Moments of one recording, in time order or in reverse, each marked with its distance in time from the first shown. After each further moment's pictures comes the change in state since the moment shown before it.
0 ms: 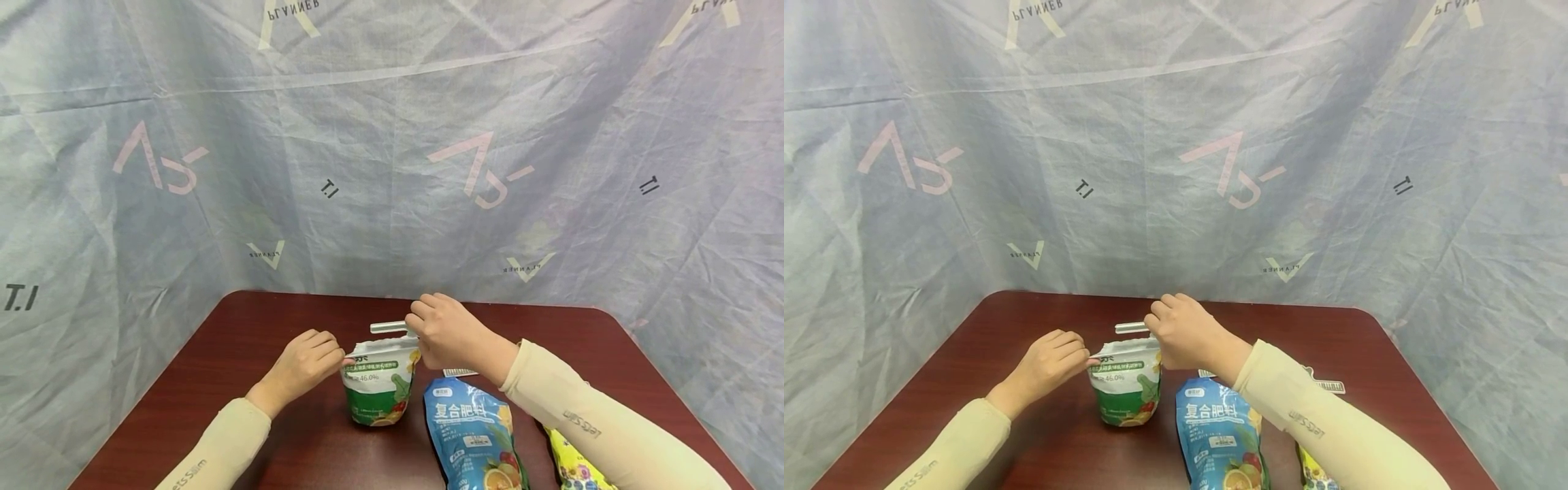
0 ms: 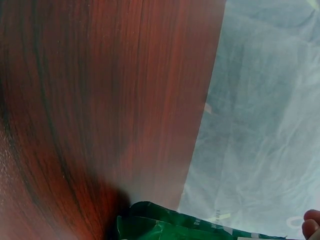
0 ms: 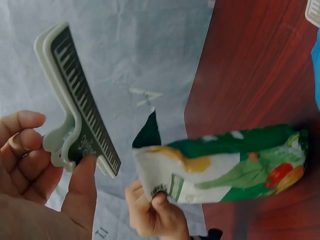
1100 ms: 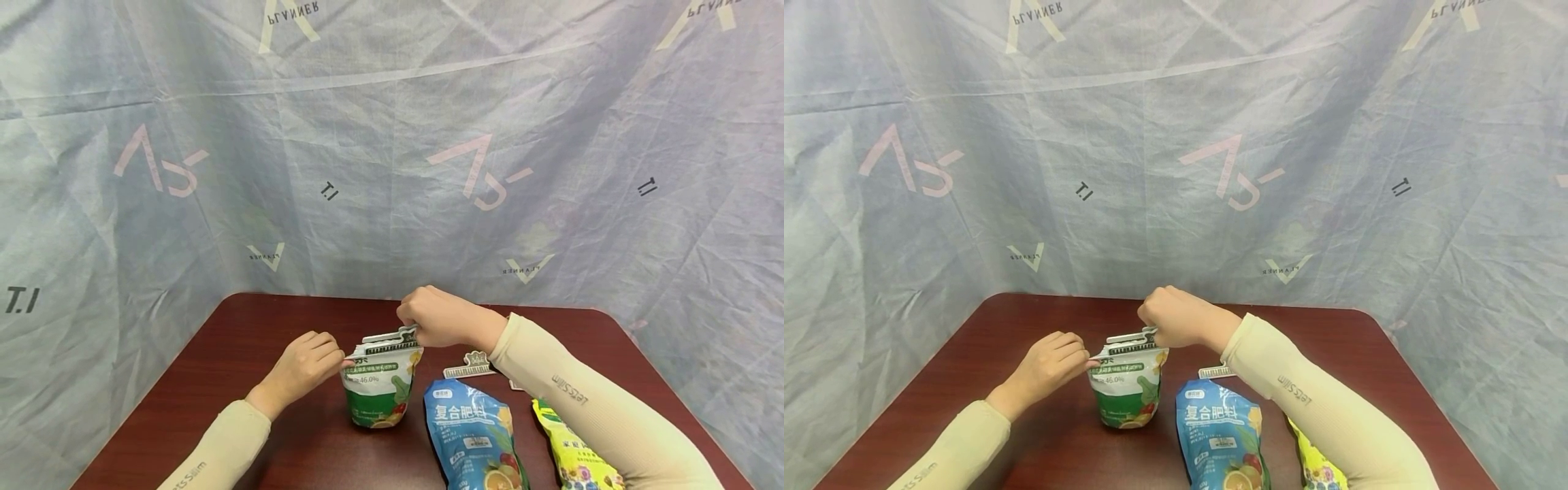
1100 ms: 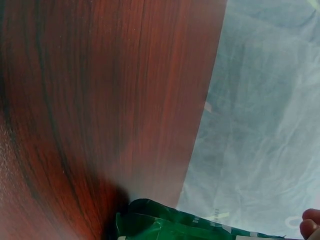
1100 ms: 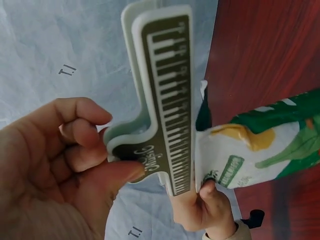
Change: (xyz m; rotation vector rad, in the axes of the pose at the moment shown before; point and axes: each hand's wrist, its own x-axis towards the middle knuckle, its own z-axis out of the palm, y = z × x) left_hand -0.001 0.000 0.002 -0.007 0.006 -0.004; right_hand 0.028 0.019 -0.009 0.537 -0.301 0.126
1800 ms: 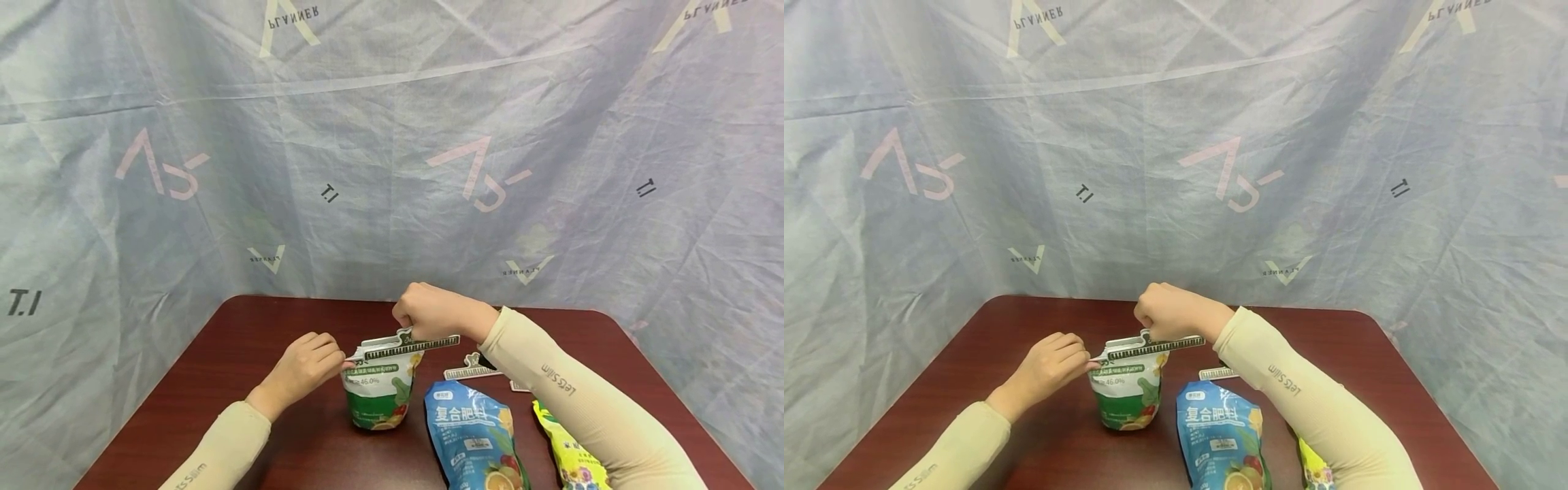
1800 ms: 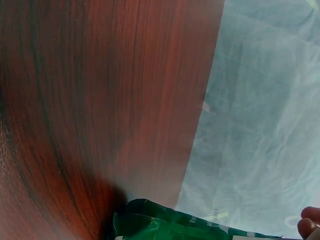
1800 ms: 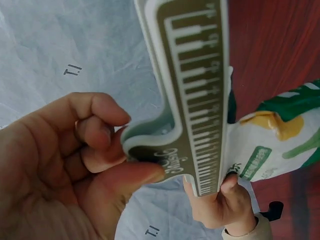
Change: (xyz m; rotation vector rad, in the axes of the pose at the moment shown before) left_hand 0.001 0.000 -0.001 0.008 -0.021 -0.003; right_hand 0.011 0.008 -0.002 0.057 -0.120 0.039
